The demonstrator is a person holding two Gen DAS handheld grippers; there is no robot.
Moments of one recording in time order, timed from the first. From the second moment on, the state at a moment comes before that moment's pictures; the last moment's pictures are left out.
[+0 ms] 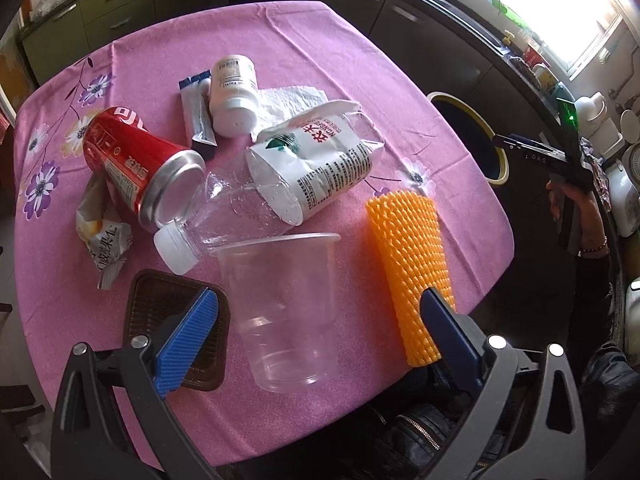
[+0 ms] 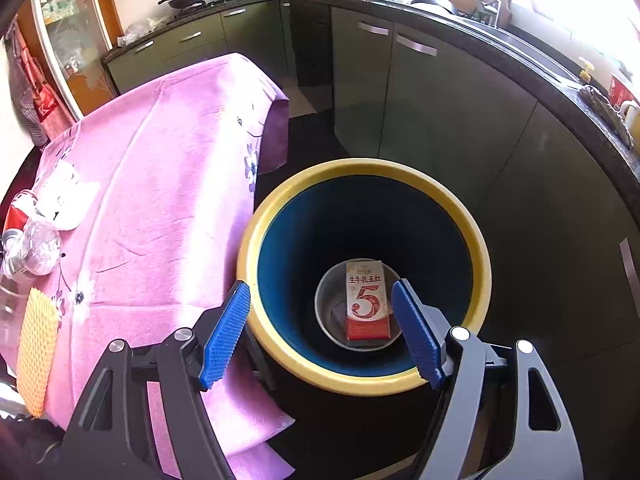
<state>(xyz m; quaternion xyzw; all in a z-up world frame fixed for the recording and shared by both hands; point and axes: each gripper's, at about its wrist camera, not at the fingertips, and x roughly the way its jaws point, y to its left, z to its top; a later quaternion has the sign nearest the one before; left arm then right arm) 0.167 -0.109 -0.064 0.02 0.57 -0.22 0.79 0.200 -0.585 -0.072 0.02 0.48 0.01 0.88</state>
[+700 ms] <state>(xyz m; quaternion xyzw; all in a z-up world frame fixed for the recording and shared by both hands) 0.208 -0.129 -0.093 0.06 0.63 -0.18 0.76 0.196 -0.584 -0.090 0.03 0.49 0.03 0.87</state>
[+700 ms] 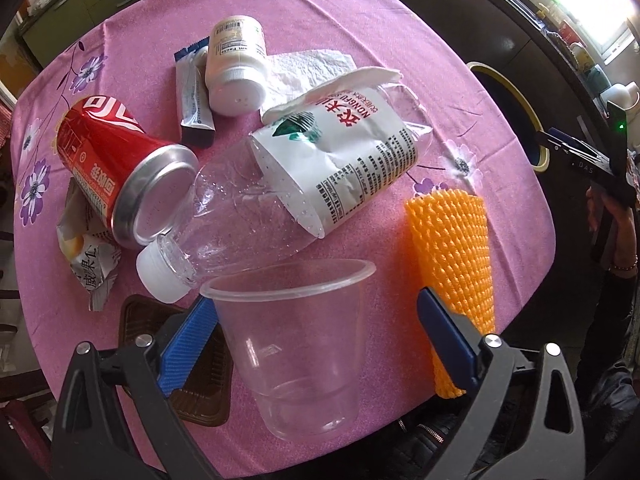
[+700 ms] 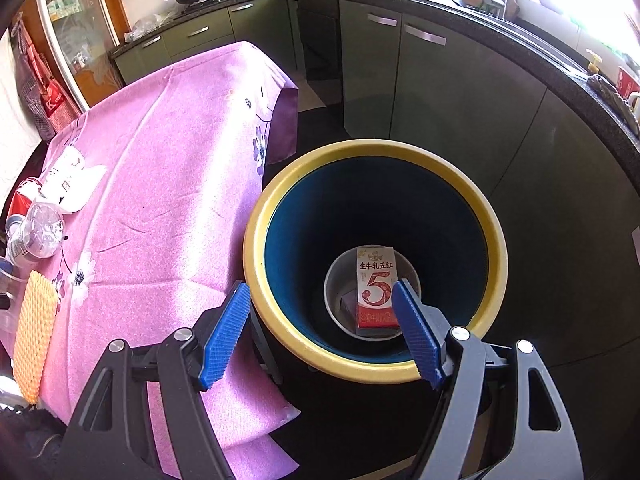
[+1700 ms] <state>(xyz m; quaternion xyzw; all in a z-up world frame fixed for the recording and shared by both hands) 0.205 -0.197 -0.006 0.11 0.55 -0.30 0.77 0.176 -0.601 -0.076 0.05 0.47 0.02 0.88</state>
